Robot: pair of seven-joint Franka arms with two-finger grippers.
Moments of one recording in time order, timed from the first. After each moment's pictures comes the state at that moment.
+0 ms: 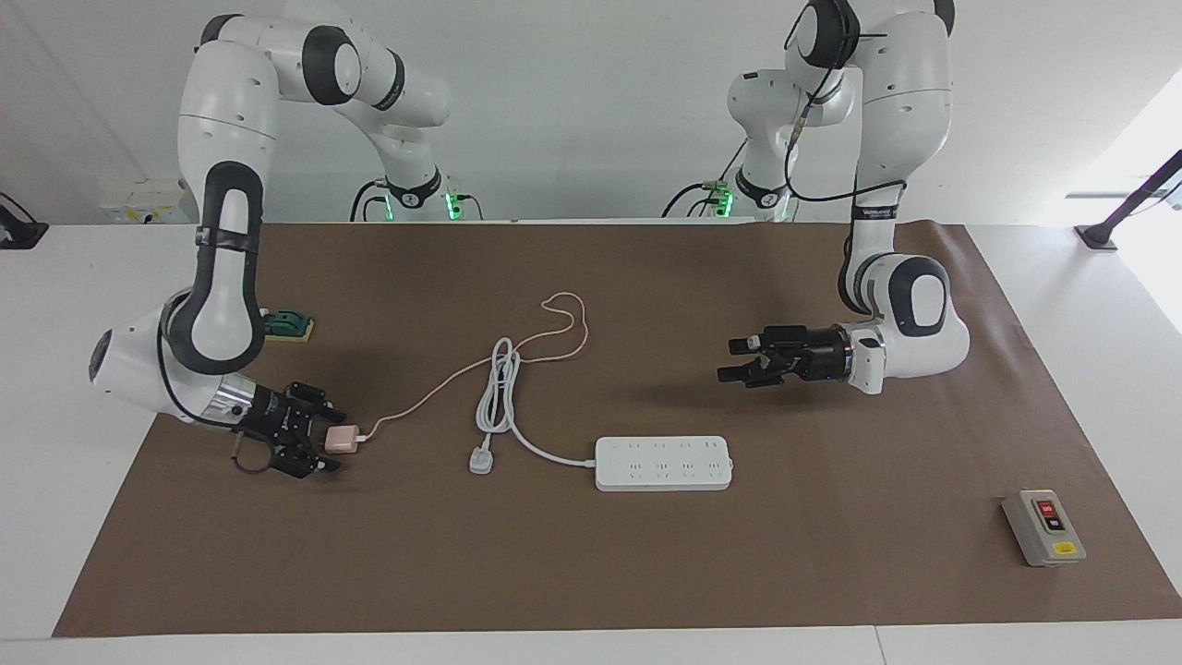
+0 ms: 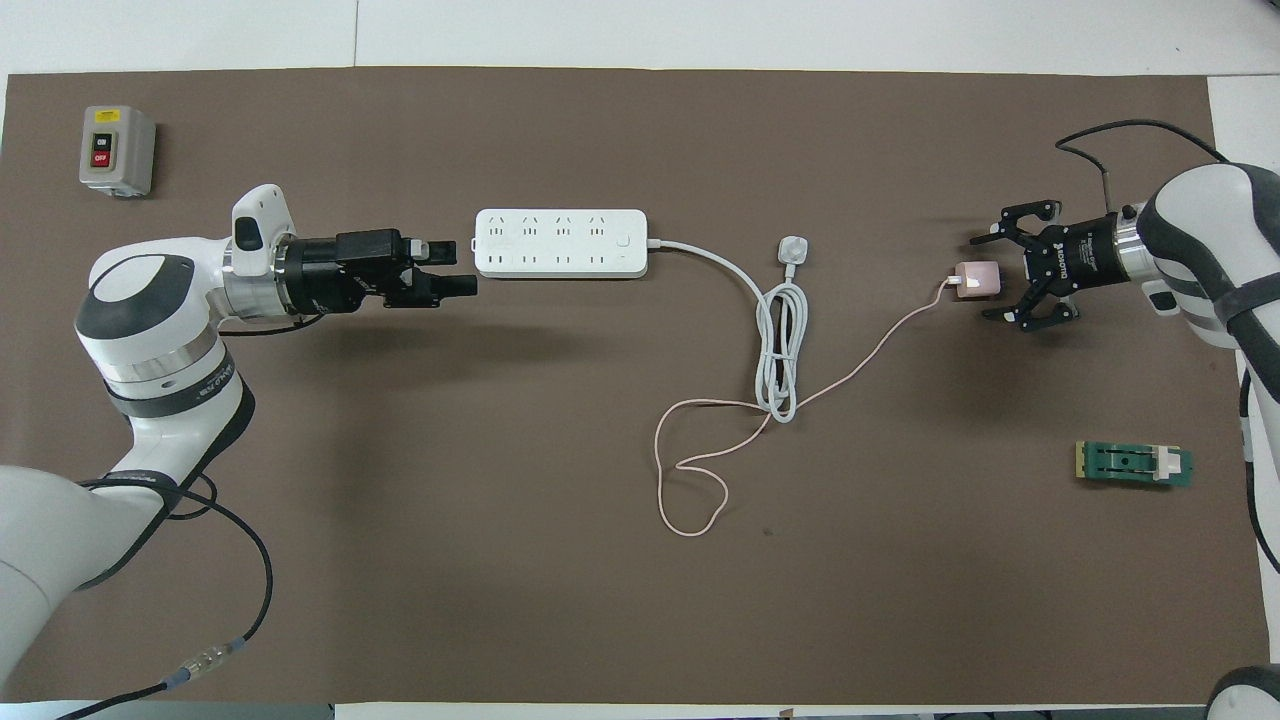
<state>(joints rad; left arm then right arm) -0.12 0.45 0.08 -1.90 -1.61 1.57 0.67 -0.22 0.60 -0.04 -1.65 0.69 1.97 0.78</state>
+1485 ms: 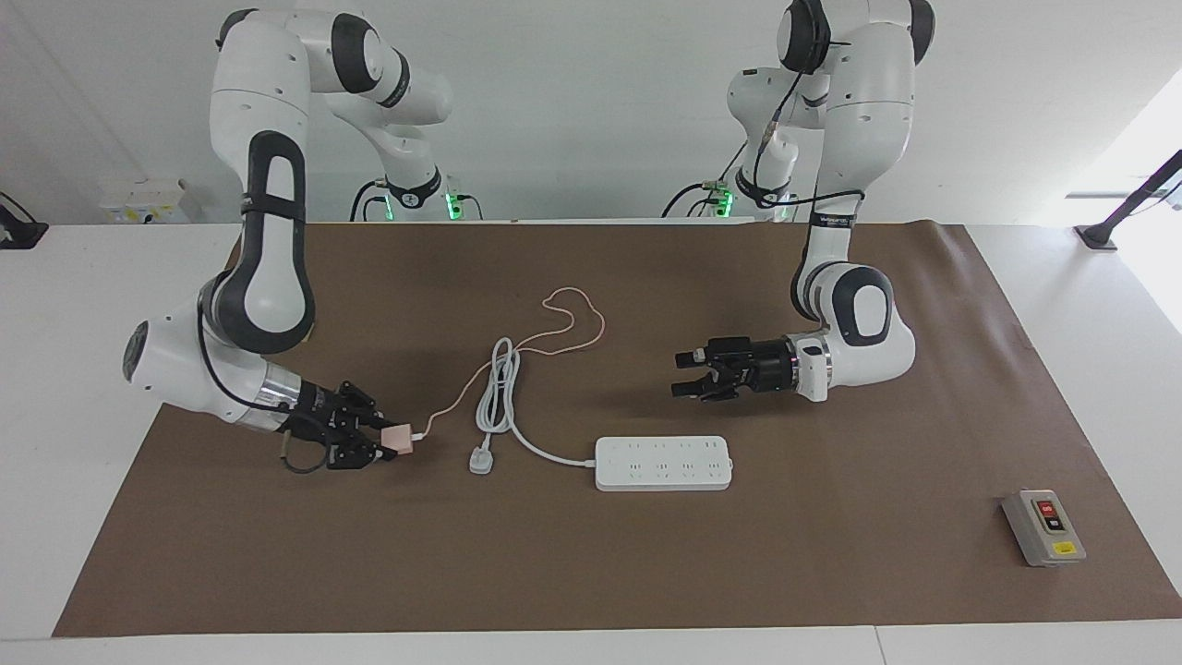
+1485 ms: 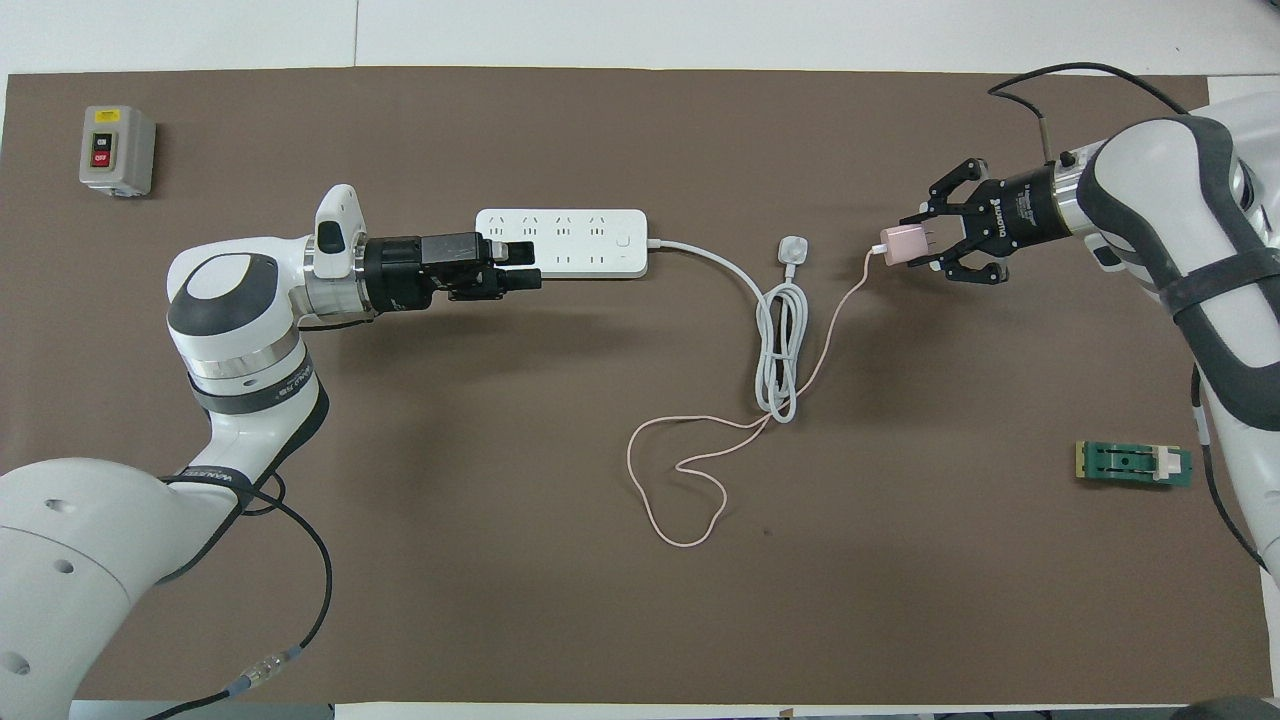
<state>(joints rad) -0.25 0.47 0.09 -1.88 -1.66 1.70 0.75 -0.05 0.55 -0.02 -1.56 0.71 1.93 0.97</state>
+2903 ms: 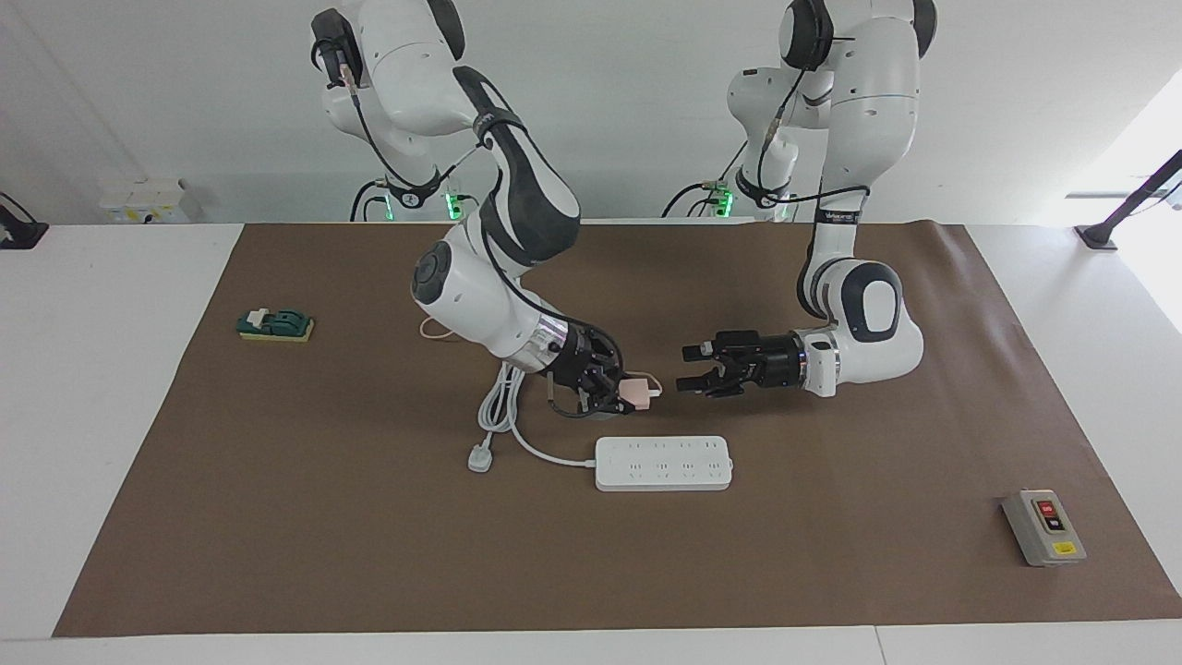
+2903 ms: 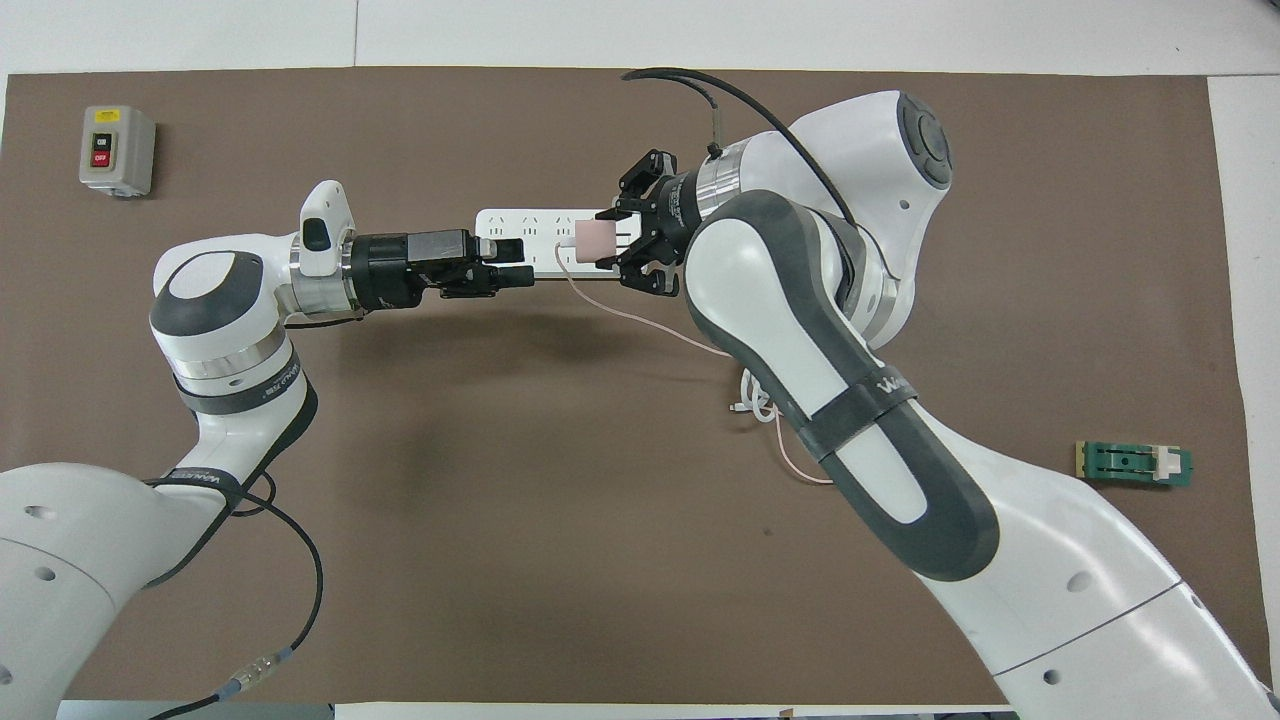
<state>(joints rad) -0.24 0.45 0.10 -1.88 -1.66 1.67 0.75 0.46 0.54 -0.02 -1.44 0.80 2.22 1.58</state>
